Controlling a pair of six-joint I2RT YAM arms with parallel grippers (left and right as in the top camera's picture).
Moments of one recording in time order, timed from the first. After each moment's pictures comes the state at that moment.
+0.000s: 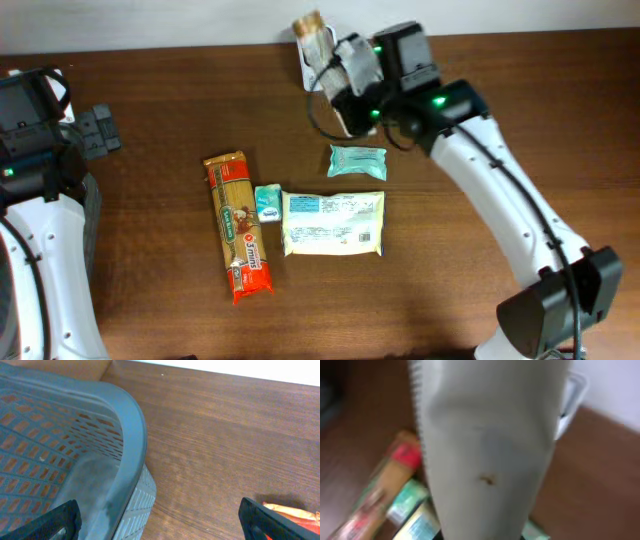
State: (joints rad) left arm 0.28 1.46 1.52 -0.81 -0.23 0.07; right arm 0.41 1.77 1.73 -0.72 -0.18 -0.11
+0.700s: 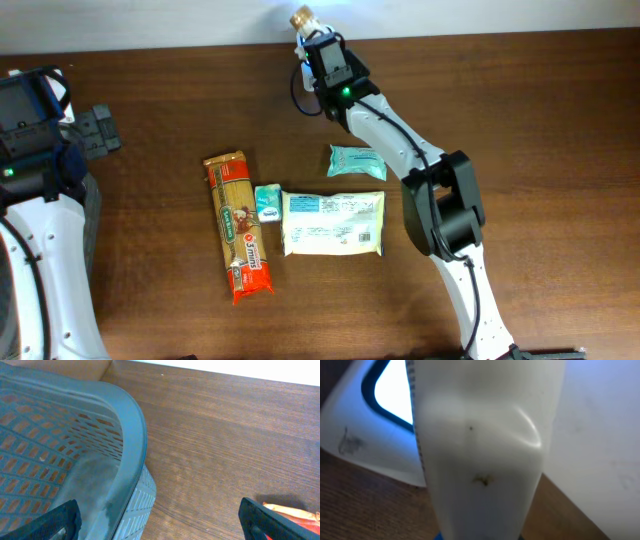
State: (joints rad) left arm 0.28 1.46 1.52 -0.81 -0.23 0.07; right arm 0.45 2.48 2.11 -0.35 0.52 -0.49
